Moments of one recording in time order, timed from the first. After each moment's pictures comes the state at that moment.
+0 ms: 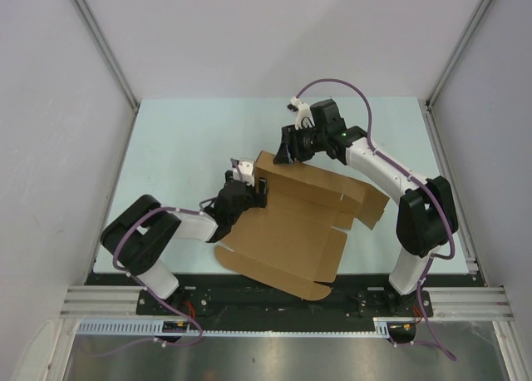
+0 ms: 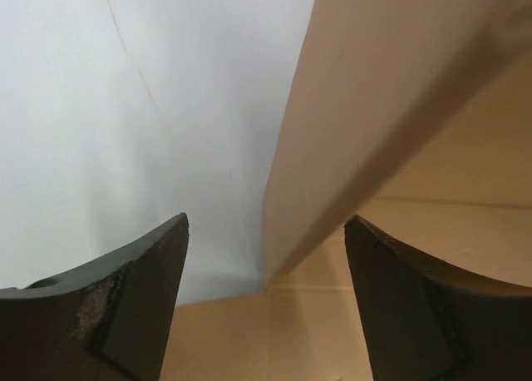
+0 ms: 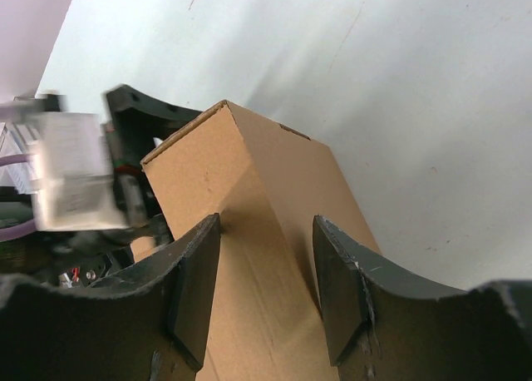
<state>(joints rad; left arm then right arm) -0.68 1.59 0.52 0.74 -0.29 -0.23 0.51 1.77 1.48 -0.39 -0.51 0.24</state>
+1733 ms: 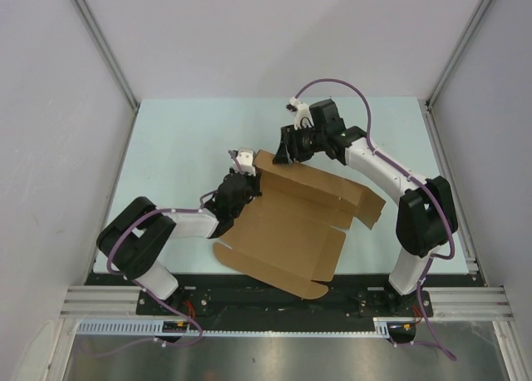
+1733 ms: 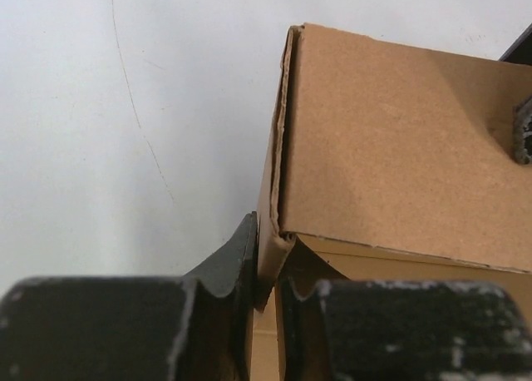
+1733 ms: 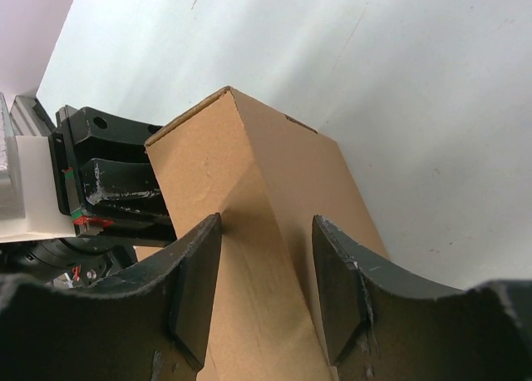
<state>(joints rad) -0.69 1.59 0.59 0.76 -0.34 -0.23 0.51 1.77 1.49 -0.39 -0.51 0.24</state>
